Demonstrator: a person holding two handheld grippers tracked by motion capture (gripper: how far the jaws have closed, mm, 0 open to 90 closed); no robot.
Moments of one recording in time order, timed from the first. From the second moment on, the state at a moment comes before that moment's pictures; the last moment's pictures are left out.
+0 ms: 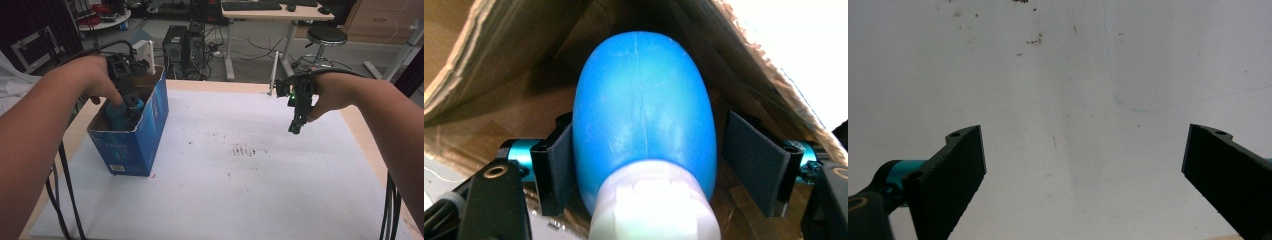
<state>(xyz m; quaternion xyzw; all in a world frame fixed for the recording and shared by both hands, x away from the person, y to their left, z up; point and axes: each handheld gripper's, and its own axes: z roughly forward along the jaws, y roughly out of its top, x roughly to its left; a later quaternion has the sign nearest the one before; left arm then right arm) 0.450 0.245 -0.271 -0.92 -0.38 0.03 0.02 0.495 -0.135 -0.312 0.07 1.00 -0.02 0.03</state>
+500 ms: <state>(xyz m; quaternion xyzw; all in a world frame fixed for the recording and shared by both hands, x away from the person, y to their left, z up) 0.449 0.243 -0.246 -0.92 -0.39 0.01 0.01 0.494 -0.139 -0.310 0.07 1.00 -0.02 0.03</state>
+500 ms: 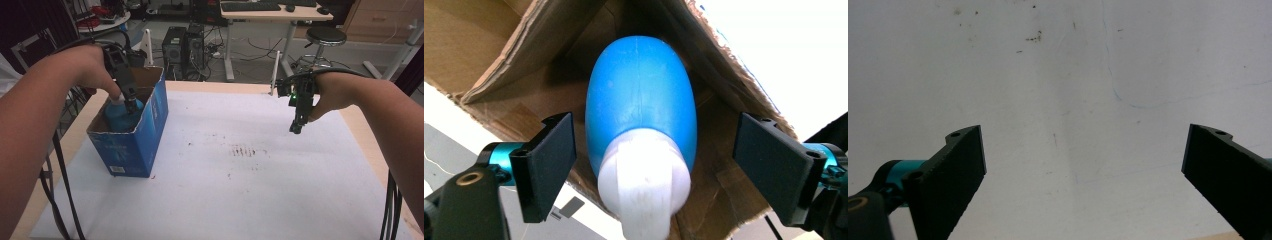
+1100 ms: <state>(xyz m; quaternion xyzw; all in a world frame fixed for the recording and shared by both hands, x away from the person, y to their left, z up) 0.438 0.233 -0.214 -0.93 -0.38 0.01 0.01 0.491 -0.143 -0.305 0.08 1.00 -0.01 0.03</state>
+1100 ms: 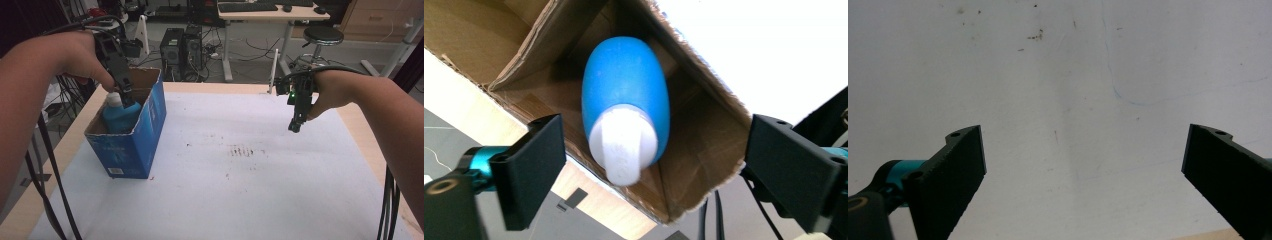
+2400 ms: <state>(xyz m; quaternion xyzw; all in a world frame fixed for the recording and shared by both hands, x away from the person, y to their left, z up) 0.420 0.133 -0.217 -0.98 -0.19 0.02 0.01 0.475 -0.138 -0.295 0.06 1.00 -0.01 0.03</state>
